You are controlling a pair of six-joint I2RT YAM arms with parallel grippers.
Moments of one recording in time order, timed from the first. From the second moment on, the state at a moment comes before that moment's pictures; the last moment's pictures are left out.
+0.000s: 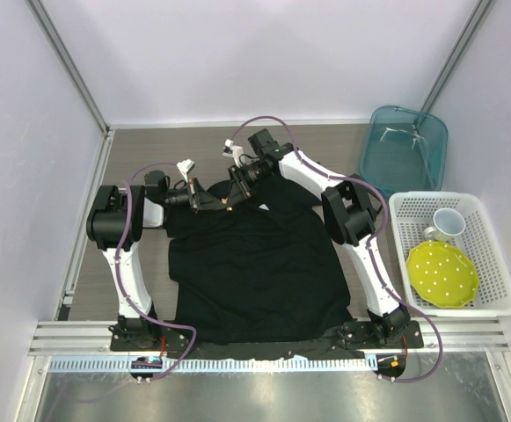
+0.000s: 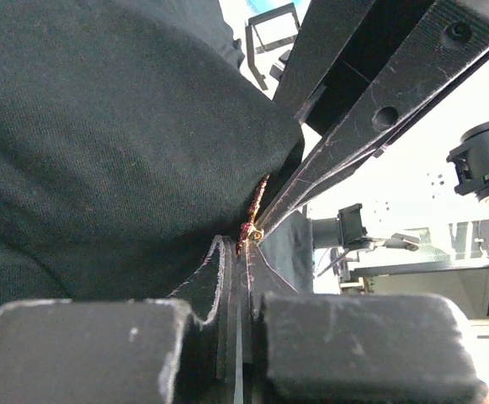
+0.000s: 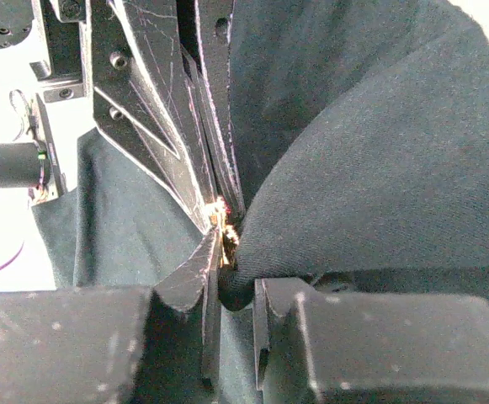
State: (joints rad) left arm -0.03 2.09 0.87 0.91 1.26 -0.90; right arm 0.59 2.40 2.05 -0.62 -0.87 -0.03
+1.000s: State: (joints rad) left arm -0.04 2.09 0.87 0.90 1.25 -0.89; right arm 0.57 2.41 1.97 -0.51 -0.94 0.11
